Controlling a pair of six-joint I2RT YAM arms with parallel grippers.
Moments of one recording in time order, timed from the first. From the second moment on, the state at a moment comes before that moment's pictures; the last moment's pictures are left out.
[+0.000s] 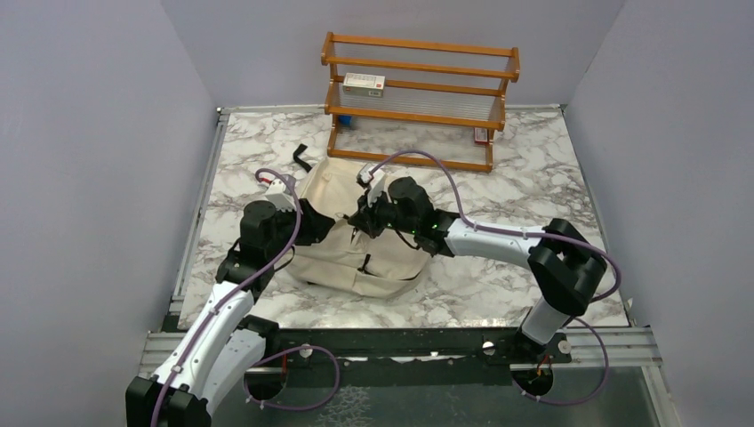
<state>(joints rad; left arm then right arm) -0.28 0.77 0.51 -0.12 0.26 -0.50 0.91 1.68 1.02 0.31 -0.17 0.09</state>
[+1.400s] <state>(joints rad) -0.57 0.95 0.67 -0.12 0.15 -0.29 0.84 1.66 1.13 0.33 -0.29 0.41</state>
